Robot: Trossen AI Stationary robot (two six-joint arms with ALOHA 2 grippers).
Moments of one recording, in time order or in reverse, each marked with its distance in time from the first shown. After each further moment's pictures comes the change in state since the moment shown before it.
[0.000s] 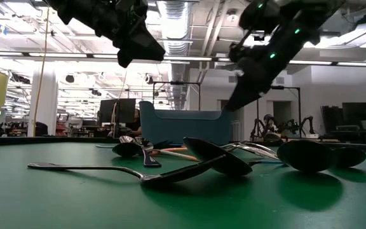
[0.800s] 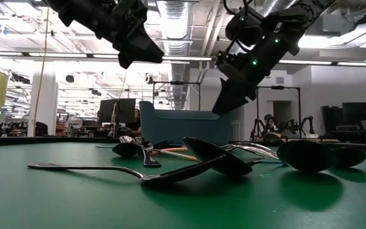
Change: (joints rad) left arm 0.040 0.000 0.000 -0.012 0.064 0.071; right arm -0.110 0.080 0.085 0.031 -0.105 0.000
